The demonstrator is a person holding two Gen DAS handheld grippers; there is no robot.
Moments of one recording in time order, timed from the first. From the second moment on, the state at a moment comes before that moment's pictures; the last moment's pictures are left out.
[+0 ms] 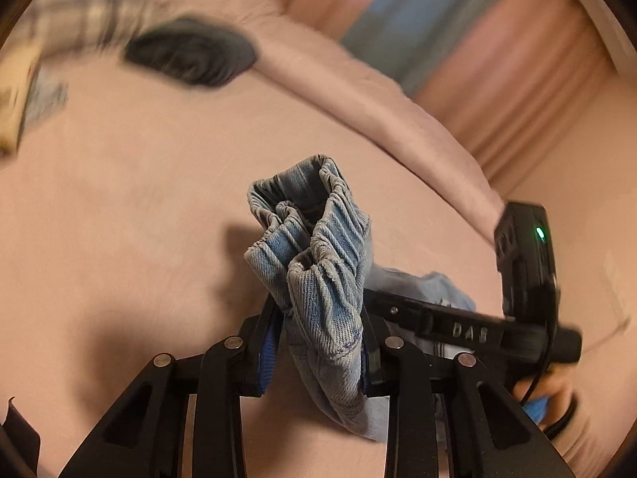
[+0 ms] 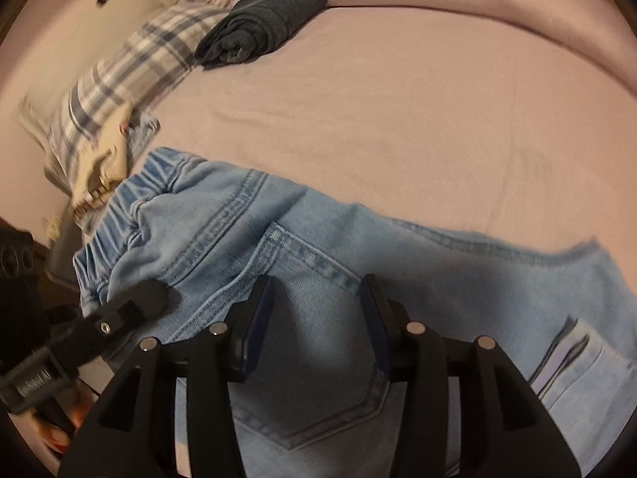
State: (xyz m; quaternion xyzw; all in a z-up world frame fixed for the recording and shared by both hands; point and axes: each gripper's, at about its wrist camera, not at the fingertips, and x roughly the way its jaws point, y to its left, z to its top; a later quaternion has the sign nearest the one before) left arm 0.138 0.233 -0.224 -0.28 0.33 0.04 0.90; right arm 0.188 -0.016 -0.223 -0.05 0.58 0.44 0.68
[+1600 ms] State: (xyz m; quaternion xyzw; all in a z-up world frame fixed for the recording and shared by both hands) left arm 0.184 0.085 -0.205 -0.07 0.39 -0.16 0.90; right arm 0.200 -0.204 -0.183 0.22 0.56 0.41 0.69
